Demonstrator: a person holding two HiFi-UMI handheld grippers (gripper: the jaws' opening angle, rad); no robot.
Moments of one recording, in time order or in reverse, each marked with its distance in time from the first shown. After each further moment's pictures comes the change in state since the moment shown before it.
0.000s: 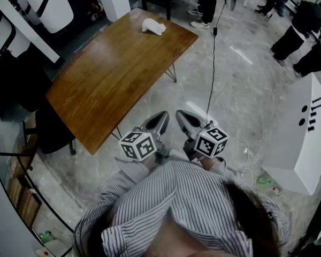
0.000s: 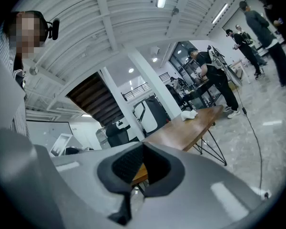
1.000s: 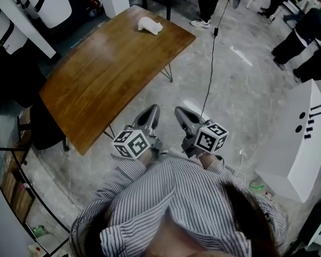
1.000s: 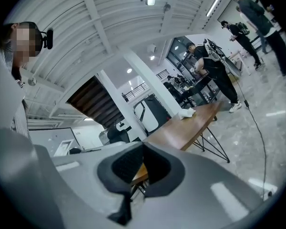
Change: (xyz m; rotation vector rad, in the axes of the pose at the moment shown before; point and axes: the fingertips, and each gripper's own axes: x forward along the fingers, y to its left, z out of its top) left arm 0.037 0.015 0.028 -0.040 -0.174 0.073; right arm 0.001 -0.054 0.025 0.063 0.020 0.050
